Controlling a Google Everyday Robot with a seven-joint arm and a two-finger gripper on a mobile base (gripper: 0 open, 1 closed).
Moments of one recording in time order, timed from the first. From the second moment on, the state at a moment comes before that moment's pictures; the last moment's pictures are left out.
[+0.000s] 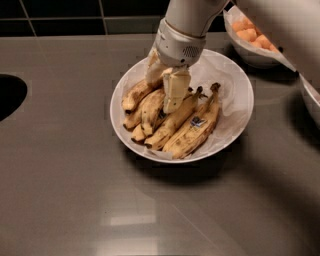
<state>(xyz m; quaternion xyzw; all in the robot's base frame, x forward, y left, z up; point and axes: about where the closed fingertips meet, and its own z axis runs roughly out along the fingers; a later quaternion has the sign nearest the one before) 0.540 -0.011 0.922 -0.82 0.55 0.08 0.13</state>
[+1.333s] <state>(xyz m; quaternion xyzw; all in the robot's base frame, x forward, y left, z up) 0.528 -0.016 0.918 -0.82 0.56 0.09 0.13</state>
